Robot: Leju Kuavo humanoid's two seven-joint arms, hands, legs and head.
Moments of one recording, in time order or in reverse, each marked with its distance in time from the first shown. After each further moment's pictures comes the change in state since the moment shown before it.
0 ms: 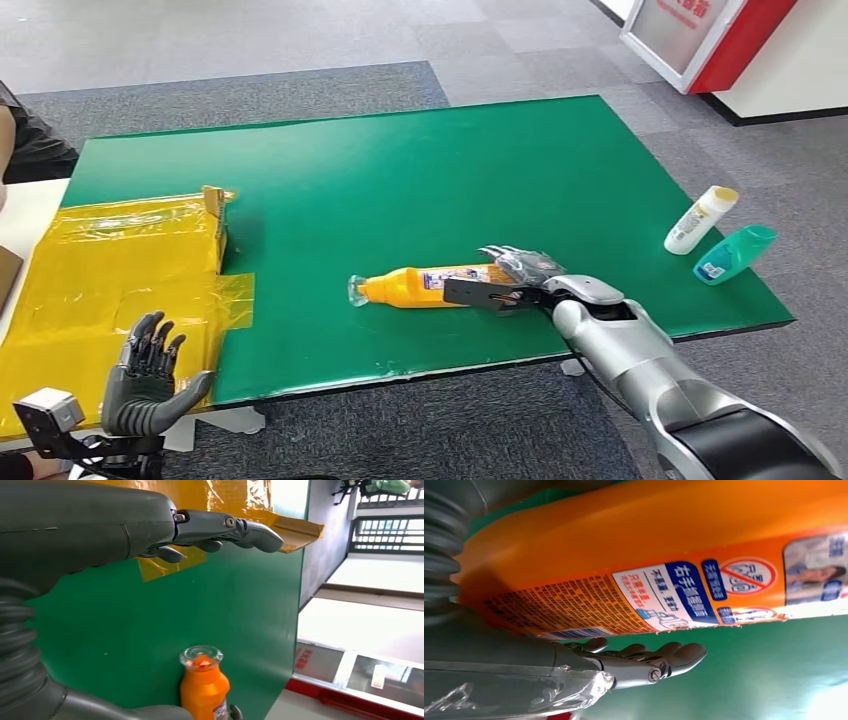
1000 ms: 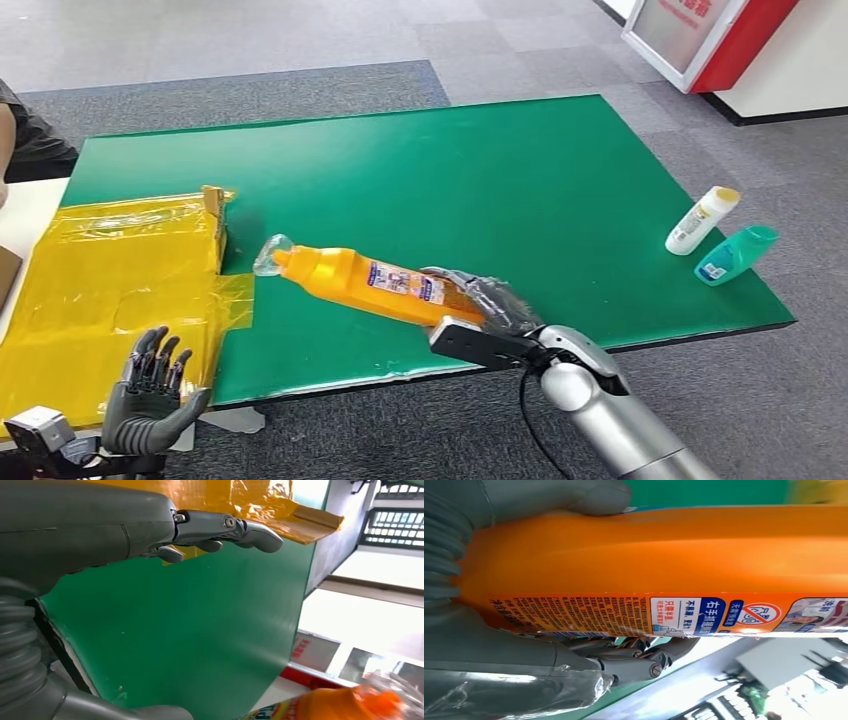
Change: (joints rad) left arm 0.070 -0.023 0.013 -0.050 0.076 -0.092 0.040; right arm 0.414 0.073 0.020 -0.612 -0.382 -0.140 -0.195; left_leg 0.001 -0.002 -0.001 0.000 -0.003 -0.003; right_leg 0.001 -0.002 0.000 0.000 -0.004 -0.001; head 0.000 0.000
